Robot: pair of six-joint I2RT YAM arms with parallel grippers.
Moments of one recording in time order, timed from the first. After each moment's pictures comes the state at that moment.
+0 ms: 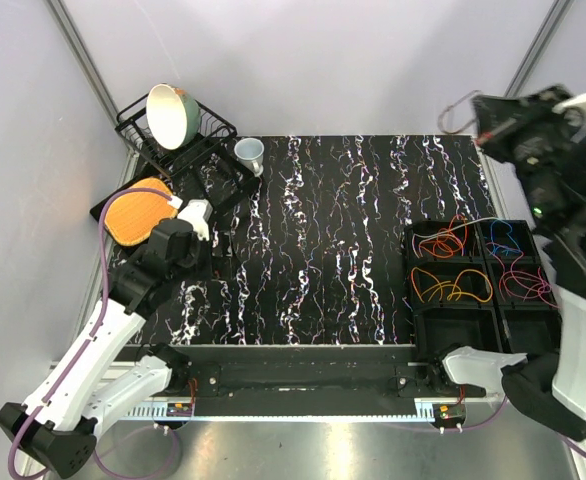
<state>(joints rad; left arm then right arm) -0.46 0.81 0.89 -0.77 -0.01 -0.34 0.44 1.22 2.18 -0.85 0.36 0.58</state>
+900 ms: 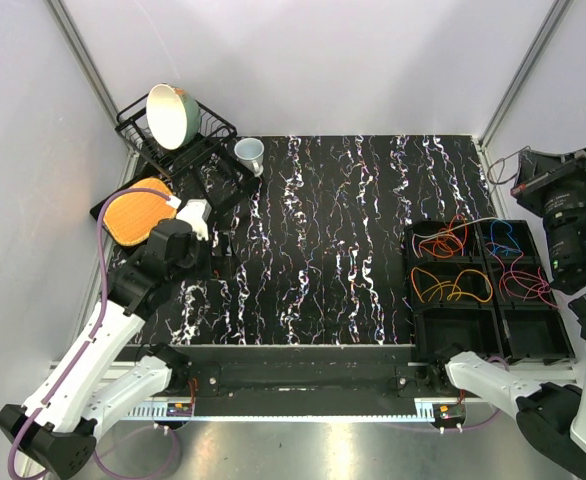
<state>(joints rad) -0.46 0.80 0.89 -0.76 -0.03 -0.34 0.44 1.01 2.02 -0.99 0.63 0.51</state>
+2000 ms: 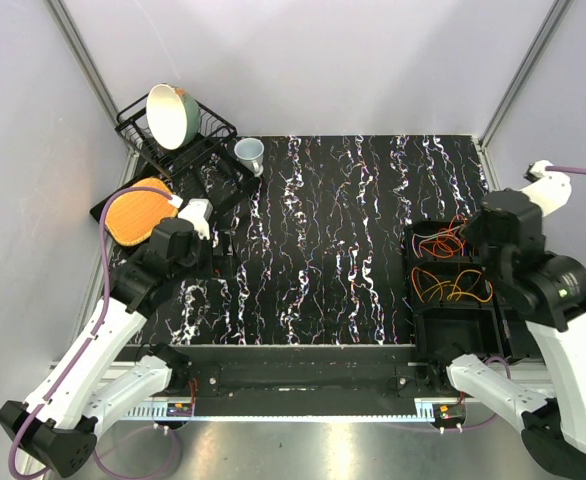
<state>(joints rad) -0.46 0.82 0.89 -0.75 -0.03 -0.34 0.44 0.89 1.50 -1.10 0.72 0.66</state>
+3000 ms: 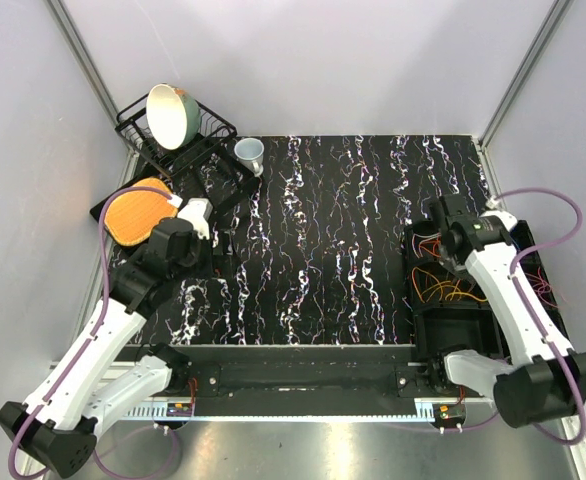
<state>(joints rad) -0.46 0.81 0.89 -0.75 -0.03 -0.34 0.21 1.14 1.11 -1.26 0.64 0.94</state>
